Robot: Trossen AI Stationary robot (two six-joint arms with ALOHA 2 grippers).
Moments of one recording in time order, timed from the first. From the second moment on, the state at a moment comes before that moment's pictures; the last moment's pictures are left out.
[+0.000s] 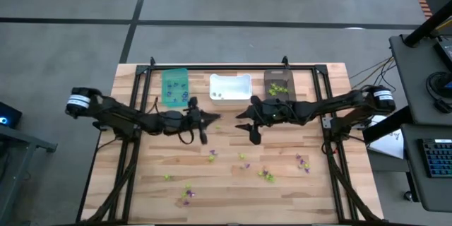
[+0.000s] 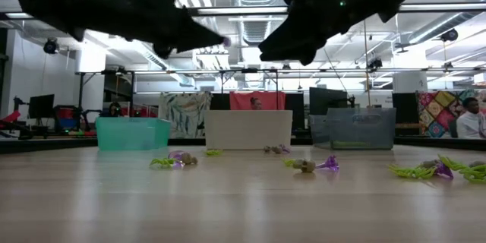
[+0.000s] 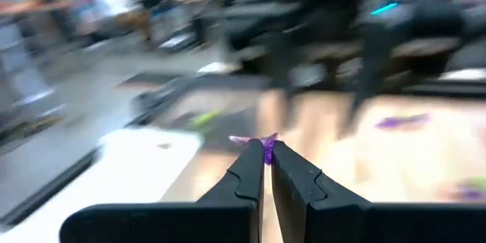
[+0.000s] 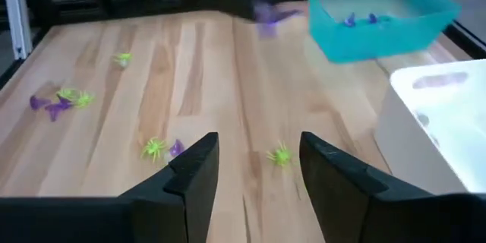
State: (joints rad) left arm -0.09 1.40 0.48 0.82 -0.42 0.02; right arm -0.03 1.46 0.79 0.24 -0.02 0.08
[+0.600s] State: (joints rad) left arm 0.43 1.23 0.83 -0.71 -0.54 -0.50; right arm -0.03 1.42 0.79 0.21 0.00 0.11
